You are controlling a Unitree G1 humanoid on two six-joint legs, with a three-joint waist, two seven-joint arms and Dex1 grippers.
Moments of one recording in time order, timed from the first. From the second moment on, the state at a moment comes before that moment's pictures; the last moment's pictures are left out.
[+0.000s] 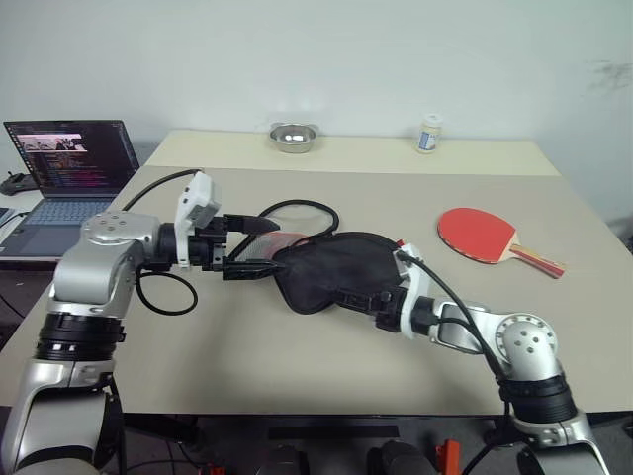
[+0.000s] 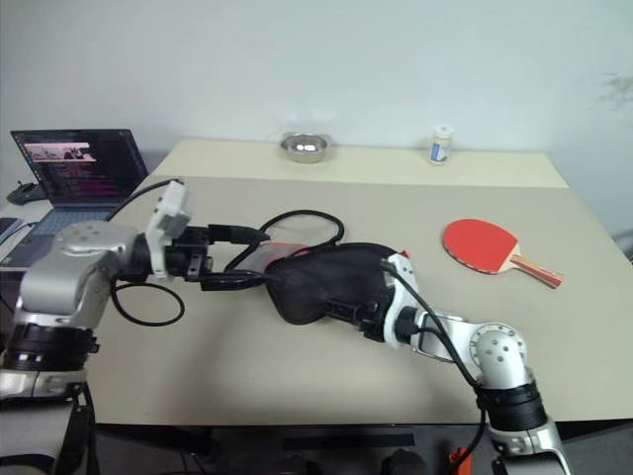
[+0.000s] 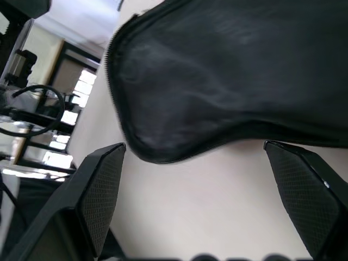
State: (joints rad) left arm -0.67 0.88 0.04 0.10 -0.49 0.50 -1.42; right arm -0.47 -0.24 0.07 -0.18 1.45 1.10 -0.29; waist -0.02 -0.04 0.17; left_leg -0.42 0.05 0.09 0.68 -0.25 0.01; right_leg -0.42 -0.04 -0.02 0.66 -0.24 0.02
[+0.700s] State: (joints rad) left arm -0.54 0.95 0.06 -0.03 -0.51 0.50 -1.37; right arm -0.45 -0.28 0.04 -0.23 1.39 1.23 -0.21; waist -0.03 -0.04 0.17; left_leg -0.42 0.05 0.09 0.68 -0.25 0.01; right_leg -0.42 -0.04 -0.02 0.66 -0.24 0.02
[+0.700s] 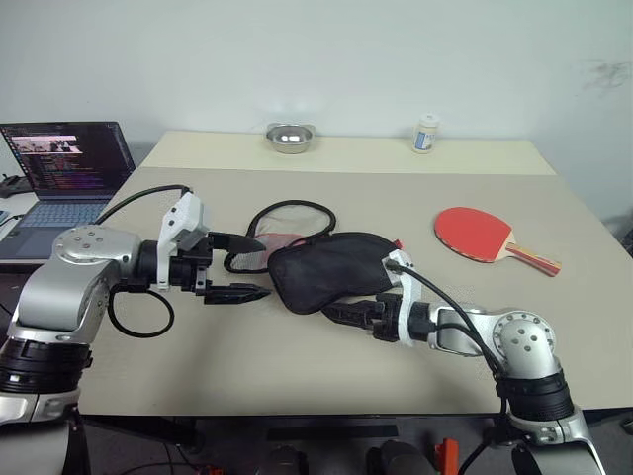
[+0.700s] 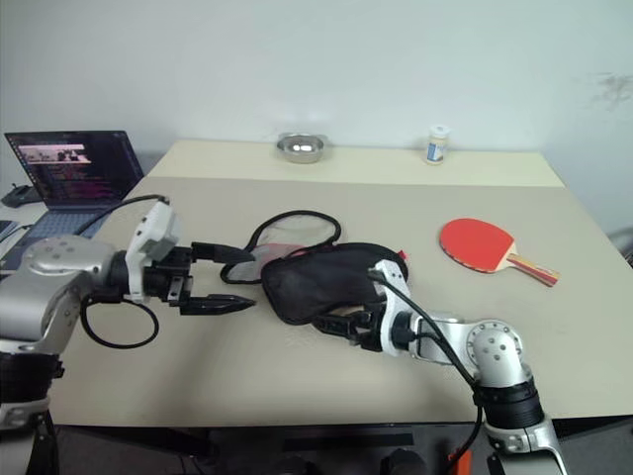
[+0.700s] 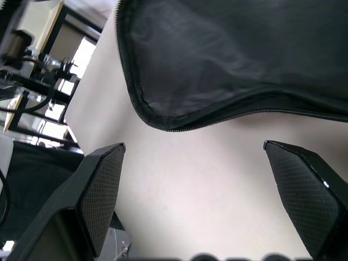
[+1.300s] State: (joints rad) left arm -0.54 0.94 0.06 -0.04 -0.55 0.51 -1.41; right arm -0.55 0.01 0.00 0.01 1.12 1.10 -0.22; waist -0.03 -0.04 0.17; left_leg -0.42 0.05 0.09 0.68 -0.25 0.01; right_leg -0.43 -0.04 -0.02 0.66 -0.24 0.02
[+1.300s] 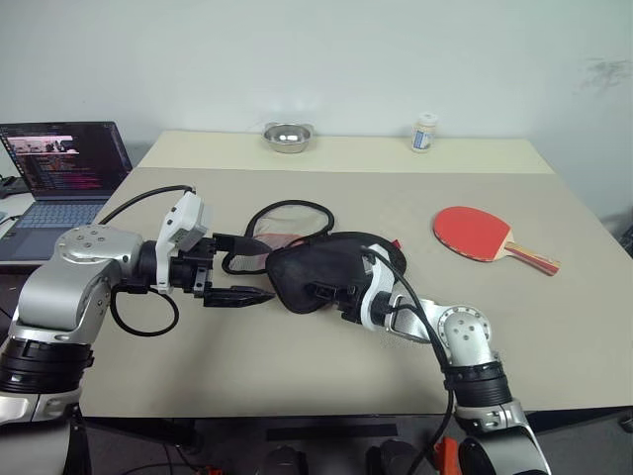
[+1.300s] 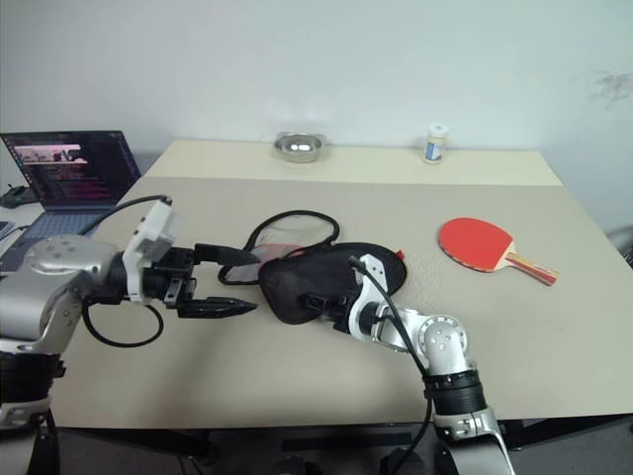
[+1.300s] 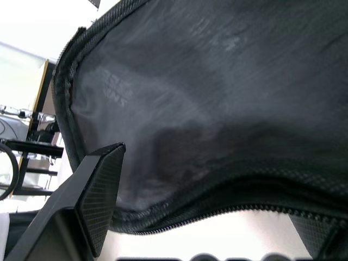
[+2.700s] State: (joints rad) left arm -0.59 0.84 -0.05 -0.09 -0.54 0.60 -1.30; right arm -0.73 -0.85 0.31 0.15 0.56 1.05 0.84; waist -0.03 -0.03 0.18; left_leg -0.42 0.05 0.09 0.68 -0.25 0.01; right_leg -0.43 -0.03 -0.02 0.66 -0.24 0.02
